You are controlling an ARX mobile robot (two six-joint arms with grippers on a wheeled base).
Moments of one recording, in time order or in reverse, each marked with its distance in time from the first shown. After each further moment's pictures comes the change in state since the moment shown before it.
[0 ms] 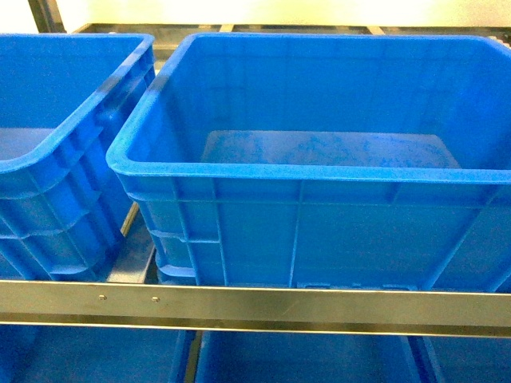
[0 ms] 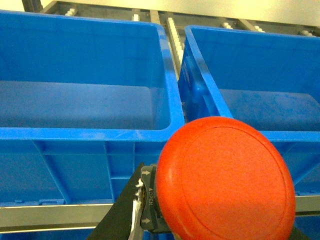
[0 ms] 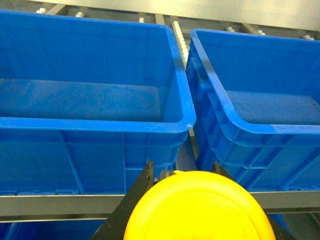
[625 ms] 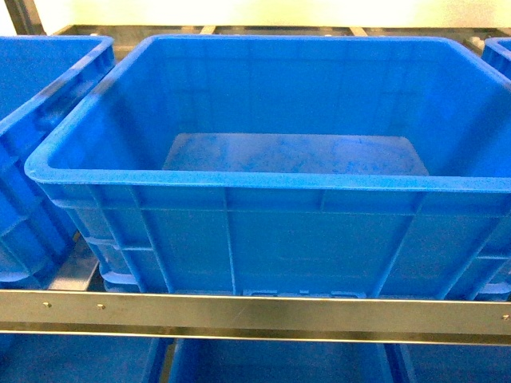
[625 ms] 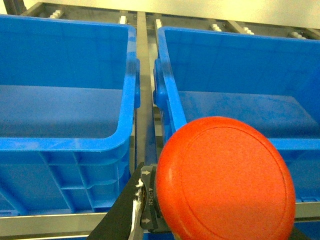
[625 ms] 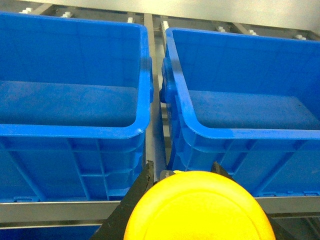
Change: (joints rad) left arm -0.002 -0.002 0.000 0.000 0.001 0.000; right arm 0.001 0.000 0.000 0.000 0.000 0.000
